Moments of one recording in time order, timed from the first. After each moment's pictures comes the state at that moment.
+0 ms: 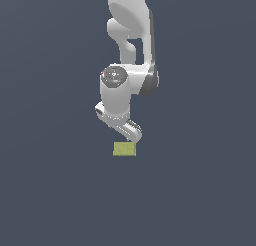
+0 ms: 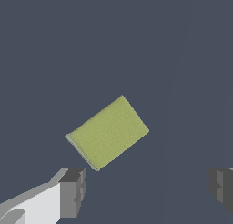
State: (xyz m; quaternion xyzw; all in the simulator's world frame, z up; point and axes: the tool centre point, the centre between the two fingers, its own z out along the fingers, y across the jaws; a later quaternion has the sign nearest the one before) arm 0.003 -0.038 0.129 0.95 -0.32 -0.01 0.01
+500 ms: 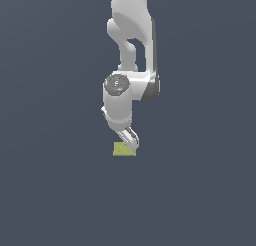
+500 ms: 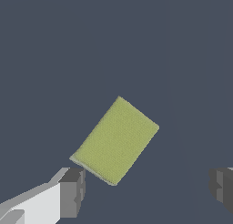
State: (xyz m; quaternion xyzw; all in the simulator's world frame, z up) arm 0.010 -0.030 0.107 0.89 -0.45 -0.01 0.00
